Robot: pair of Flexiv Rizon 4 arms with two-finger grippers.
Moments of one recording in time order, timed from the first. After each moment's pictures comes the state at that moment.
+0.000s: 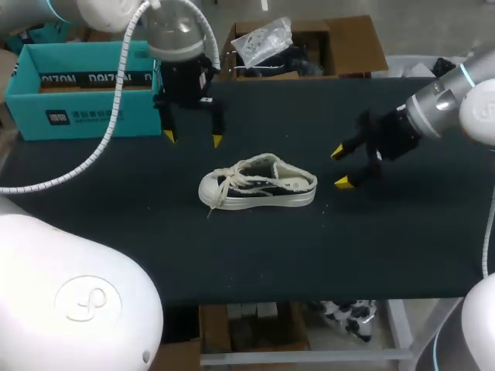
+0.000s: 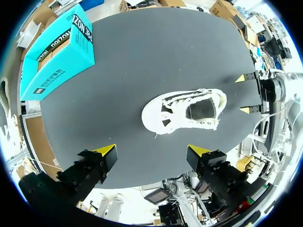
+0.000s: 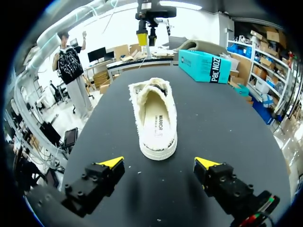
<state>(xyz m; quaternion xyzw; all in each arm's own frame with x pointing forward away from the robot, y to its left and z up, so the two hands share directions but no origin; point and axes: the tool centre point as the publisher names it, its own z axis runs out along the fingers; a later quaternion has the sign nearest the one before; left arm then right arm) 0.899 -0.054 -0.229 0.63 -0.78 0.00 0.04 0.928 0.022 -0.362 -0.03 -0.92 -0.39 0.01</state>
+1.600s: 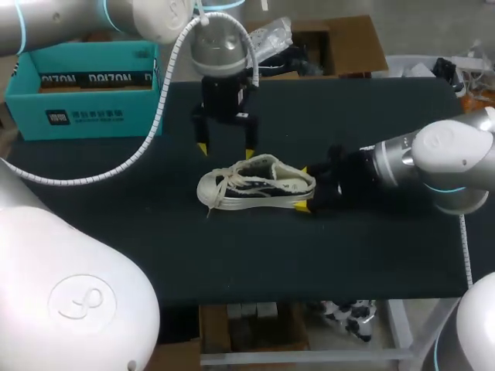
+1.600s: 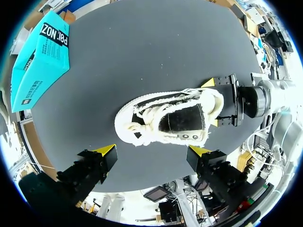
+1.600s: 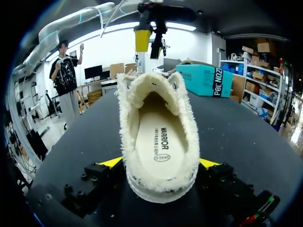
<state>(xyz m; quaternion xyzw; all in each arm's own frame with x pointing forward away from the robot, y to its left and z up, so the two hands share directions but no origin) 0.904 -0.114 -0.271 0.61 -0.79 -0.03 0.06 0.923 0.107 -0.421 -0.04 -0.87 -0.50 -0.03</state>
